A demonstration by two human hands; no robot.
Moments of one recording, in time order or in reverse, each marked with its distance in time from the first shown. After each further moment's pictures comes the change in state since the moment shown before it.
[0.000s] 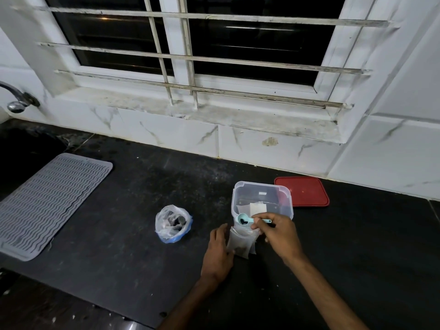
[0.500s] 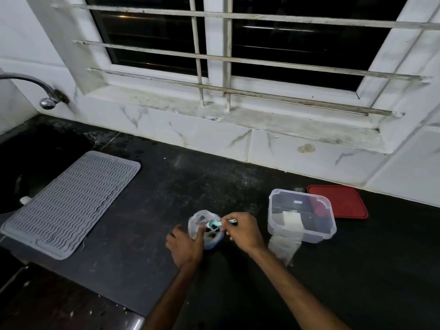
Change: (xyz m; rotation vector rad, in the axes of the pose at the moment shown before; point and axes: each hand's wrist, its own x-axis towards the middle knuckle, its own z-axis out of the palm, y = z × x) left_hand 0.032 -0.081 -0.126 0.001 0.519 -0.550; right_hand 0.036 -0.042 0.174 -0.164 -0.188 -0.010
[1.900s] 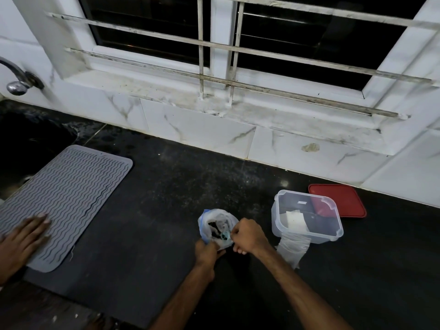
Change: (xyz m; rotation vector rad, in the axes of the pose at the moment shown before) left_hand 0.005 0.010 0.022 -0.712 -0.519 -0.396; right_hand 0.030 0.007 0.015 -0.509 -0.237 0.230
